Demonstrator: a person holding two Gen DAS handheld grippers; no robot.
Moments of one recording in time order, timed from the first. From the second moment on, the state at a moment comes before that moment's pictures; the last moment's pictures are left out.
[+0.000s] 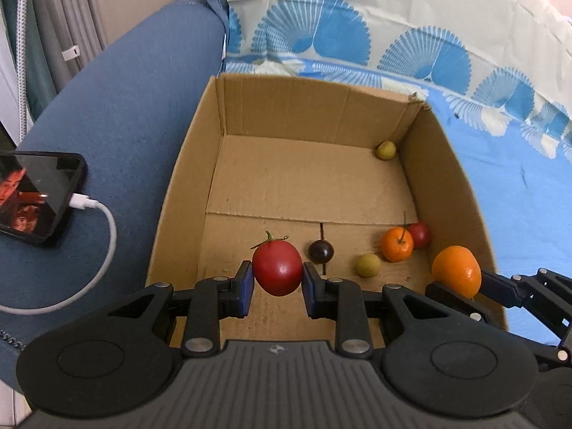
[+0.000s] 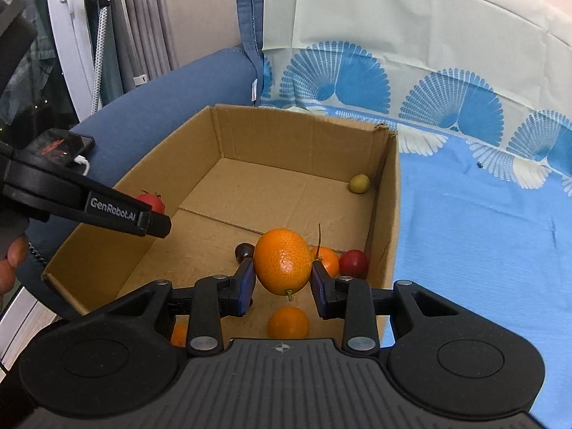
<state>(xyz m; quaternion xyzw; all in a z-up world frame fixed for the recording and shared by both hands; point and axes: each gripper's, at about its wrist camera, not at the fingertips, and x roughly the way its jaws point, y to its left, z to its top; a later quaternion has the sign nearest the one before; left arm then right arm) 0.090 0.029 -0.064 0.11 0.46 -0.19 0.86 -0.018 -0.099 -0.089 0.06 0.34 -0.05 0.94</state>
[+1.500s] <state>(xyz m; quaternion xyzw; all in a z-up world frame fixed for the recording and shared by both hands) 0.002 0.047 -0.046 0.15 0.43 -0.20 0.87 -0.105 -0.057 -0.057 0.01 0.32 -0.09 0.94</state>
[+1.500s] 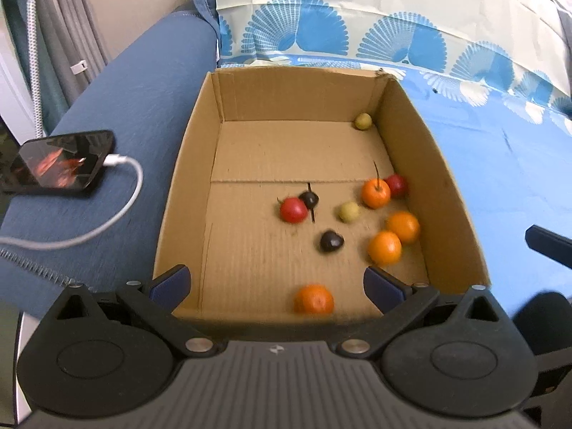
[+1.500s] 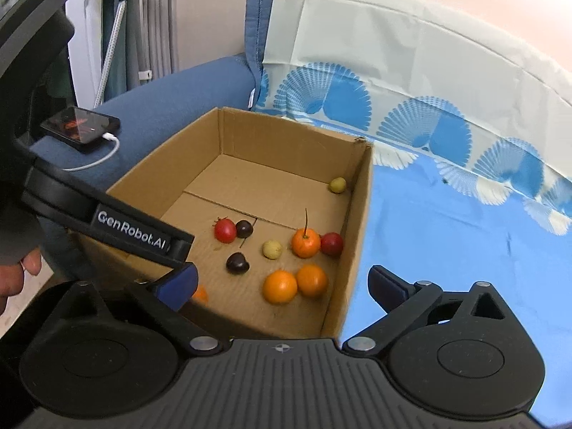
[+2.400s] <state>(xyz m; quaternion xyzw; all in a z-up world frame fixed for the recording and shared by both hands) -0.077 0.085 -0.017 0.13 0.40 -0.17 0.89 -0.183 -0.028 -0.030 -0.01 0.28 -0.10 0.95</state>
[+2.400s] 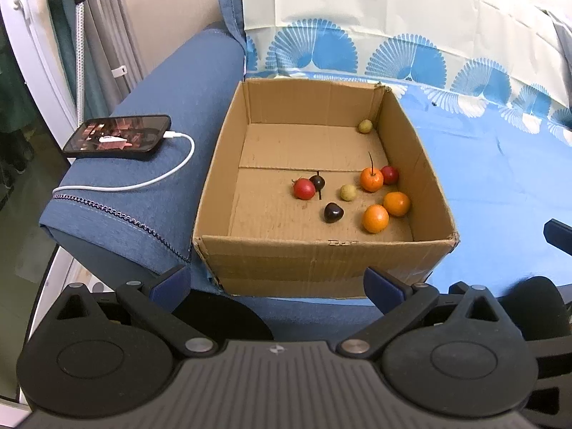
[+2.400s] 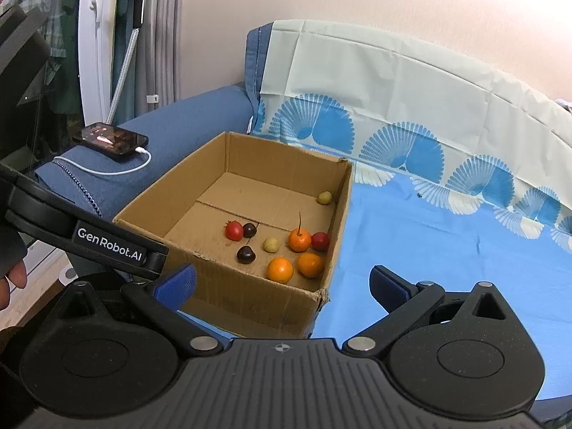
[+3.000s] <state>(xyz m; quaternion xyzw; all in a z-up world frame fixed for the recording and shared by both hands) -0.080 0.080 -0.011 0.16 0.37 -0.17 0.90 -0.187 -0.036 -0.025 0.00 0.26 -0.13 0.96</state>
